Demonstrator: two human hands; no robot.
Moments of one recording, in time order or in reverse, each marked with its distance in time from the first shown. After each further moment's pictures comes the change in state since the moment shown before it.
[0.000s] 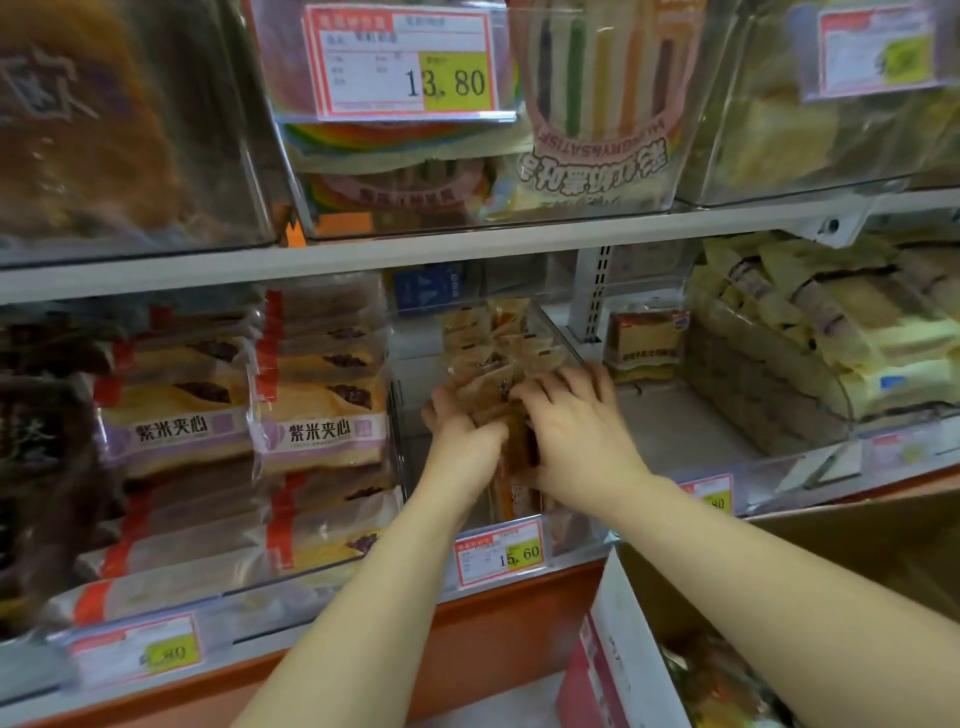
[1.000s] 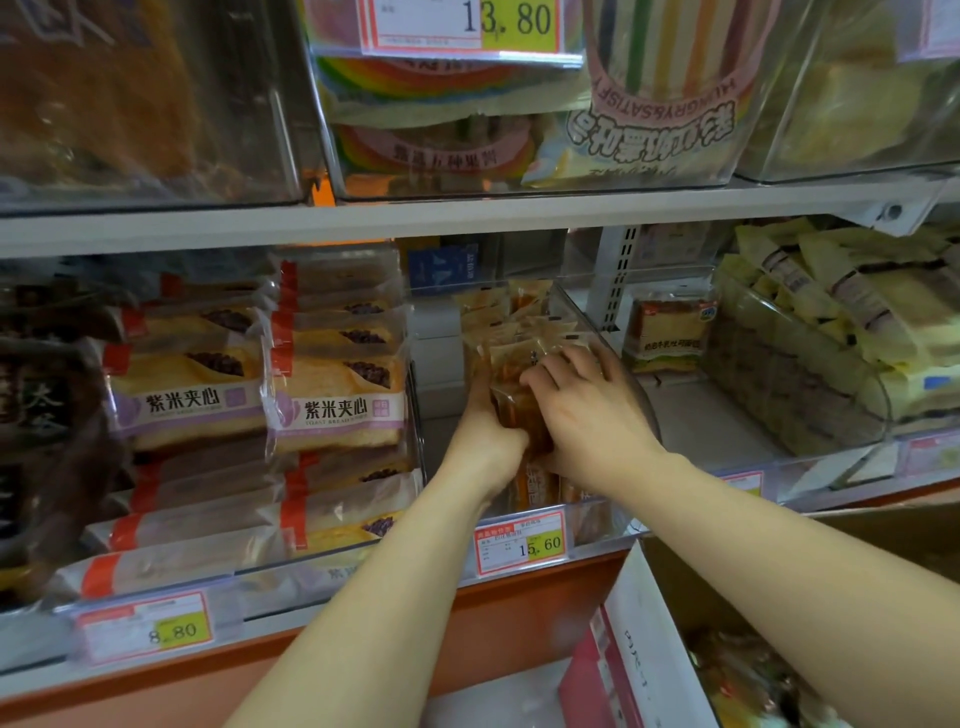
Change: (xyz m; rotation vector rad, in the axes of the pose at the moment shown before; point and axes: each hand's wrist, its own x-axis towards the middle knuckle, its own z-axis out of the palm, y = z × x) left_hand 0.014 -0.019 -0.002 0.147 -0.103 0.080; right_hand 0.012 0.000 0.012 -0.136 0.019 -0.111
